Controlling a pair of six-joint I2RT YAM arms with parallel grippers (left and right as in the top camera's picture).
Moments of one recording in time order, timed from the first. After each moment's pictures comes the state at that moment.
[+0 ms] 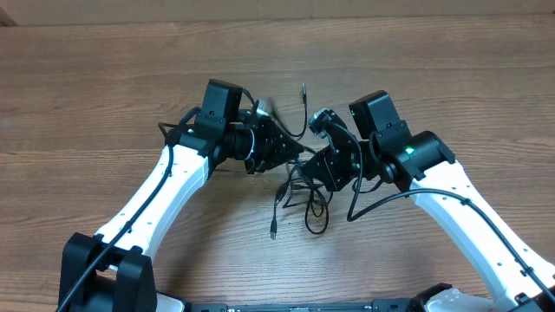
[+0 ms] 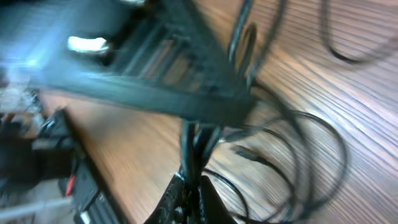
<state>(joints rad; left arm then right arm) -0.34 1.59 1.12 -0.49 0.88 -0.97 0.45 1.42 1.16 -0.80 -0.56 0.00</state>
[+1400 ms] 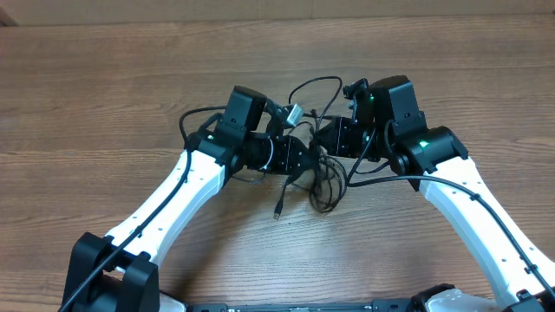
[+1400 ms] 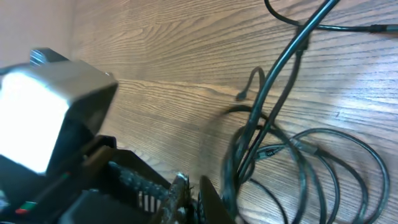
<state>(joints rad) -0.45 1.59 1.12 -0.49 0.80 -0.45 0.36 1.42 1.16 -0.62 -0.49 0.51</state>
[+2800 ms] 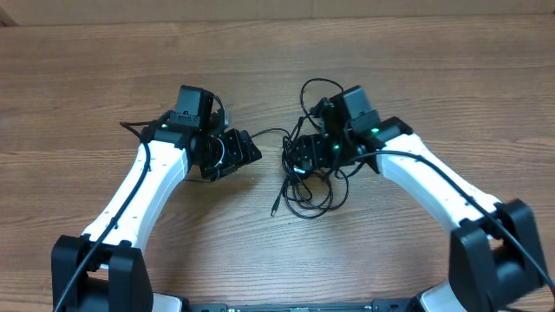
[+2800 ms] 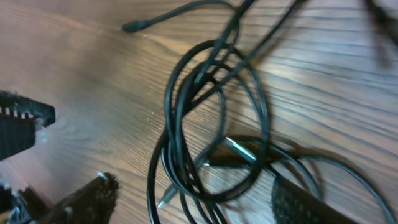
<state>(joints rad) -0.20 1.59 1.12 -0.79 0.47 -0.56 0.44 1.71 1.16 -0.58 -0.44 0.31</state>
